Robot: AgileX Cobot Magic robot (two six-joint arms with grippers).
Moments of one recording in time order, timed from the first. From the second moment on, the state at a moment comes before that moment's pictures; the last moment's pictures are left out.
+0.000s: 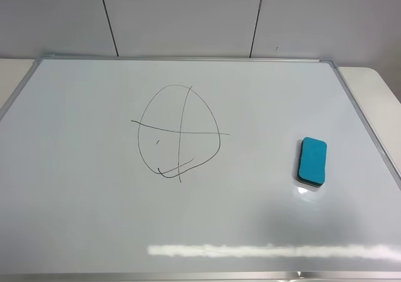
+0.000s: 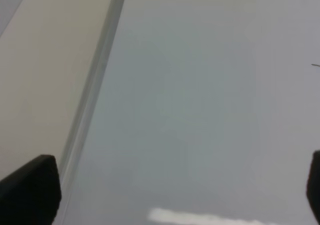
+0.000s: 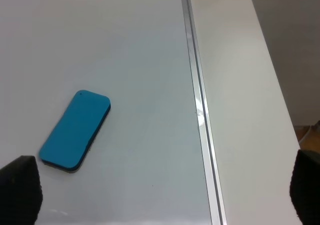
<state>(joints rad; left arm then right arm) -0.05 -0.01 -0.51 0.15 1.06 -0.18 0.02 0.04 -0.54 -0.06 1.06 -0.06</state>
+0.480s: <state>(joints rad) -0.05 -0.01 -0.51 0.15 1.06 -0.18 0.02 0.73 -0.68 0.11 1.03 -0.06</state>
